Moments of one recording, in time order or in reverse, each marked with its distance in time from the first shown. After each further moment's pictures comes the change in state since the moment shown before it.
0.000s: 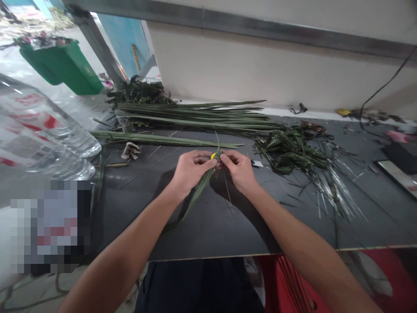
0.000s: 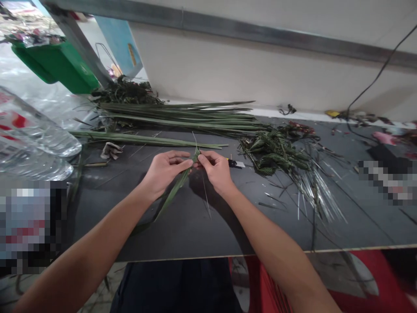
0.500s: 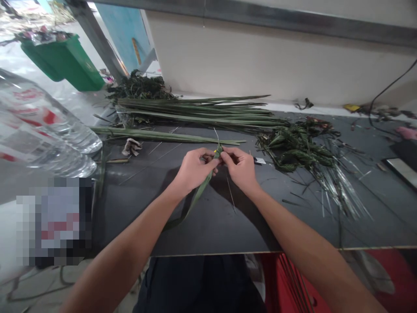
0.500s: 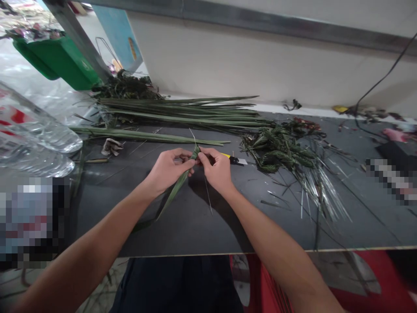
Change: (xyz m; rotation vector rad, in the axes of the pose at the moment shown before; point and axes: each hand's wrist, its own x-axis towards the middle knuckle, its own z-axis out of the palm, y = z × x) left_hand 0.007 -0.012 -0.001 0.190 -0.103 0.112; right_hand -0.005 -0.001 -0.001 -0.289 0.015 -0.213
